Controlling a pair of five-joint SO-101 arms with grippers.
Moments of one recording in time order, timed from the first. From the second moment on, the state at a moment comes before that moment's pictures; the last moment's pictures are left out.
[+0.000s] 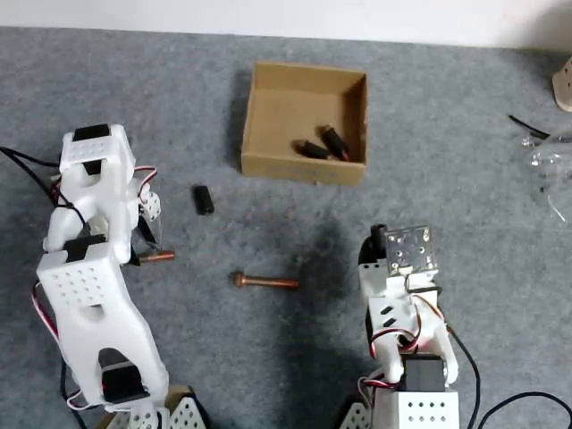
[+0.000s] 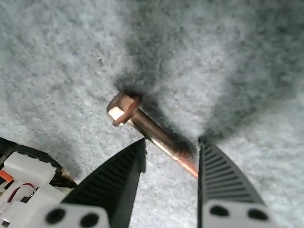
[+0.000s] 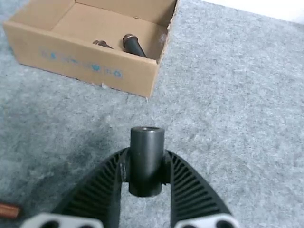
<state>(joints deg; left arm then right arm) -18.9 40.6 -11.7 98.0 53.0 -6.0 -104.2 95.7 42.5 12.7</state>
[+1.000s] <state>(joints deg) -14.2 32.7 -25.8 98.8 38.0 -6.0 -104.2 95.7 42.5 12.7</state>
